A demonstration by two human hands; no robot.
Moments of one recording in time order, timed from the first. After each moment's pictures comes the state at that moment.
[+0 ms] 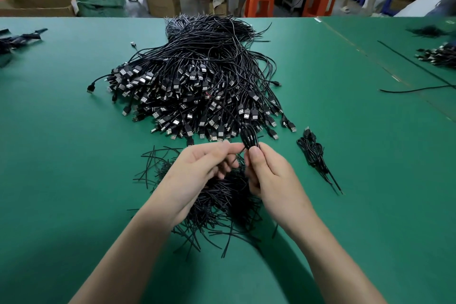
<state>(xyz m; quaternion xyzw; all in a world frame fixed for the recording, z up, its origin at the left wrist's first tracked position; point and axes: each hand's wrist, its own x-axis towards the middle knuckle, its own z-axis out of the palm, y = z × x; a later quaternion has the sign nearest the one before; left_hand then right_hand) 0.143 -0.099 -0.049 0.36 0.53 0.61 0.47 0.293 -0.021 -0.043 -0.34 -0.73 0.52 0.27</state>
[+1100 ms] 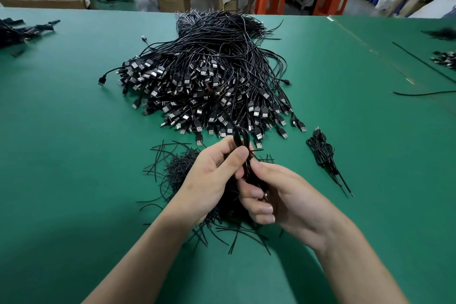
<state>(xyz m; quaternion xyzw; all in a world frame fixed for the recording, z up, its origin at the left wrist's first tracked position) 0.160 -0.099 -0.063 0.40 0.51 0.65 0.40 0.307 -0.022 -0.036 -0.17 -0.48 0.86 0.07</state>
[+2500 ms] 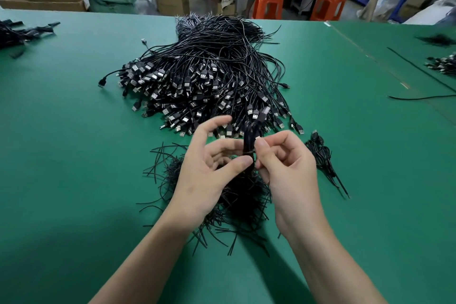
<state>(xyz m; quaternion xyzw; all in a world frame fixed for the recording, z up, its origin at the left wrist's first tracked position) 0.158 -0.104 -0.058 0.39 0.50 0.71 0.32 0.280 -0.037 -0.022 -0.33 -0.55 0.64 0.43</state>
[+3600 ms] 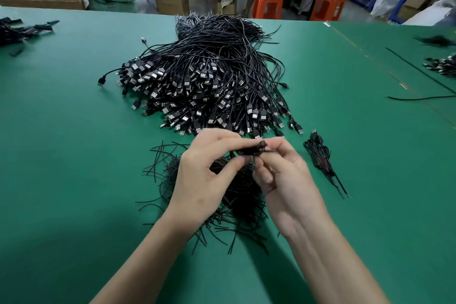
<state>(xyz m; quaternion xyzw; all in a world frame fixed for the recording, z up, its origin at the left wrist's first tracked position) 0.157 -0.108 -0.052 0.55 0.60 0.58 0.02 0.279 -0.036 -0.023 -0.30 -0.40 0.78 0.37</state>
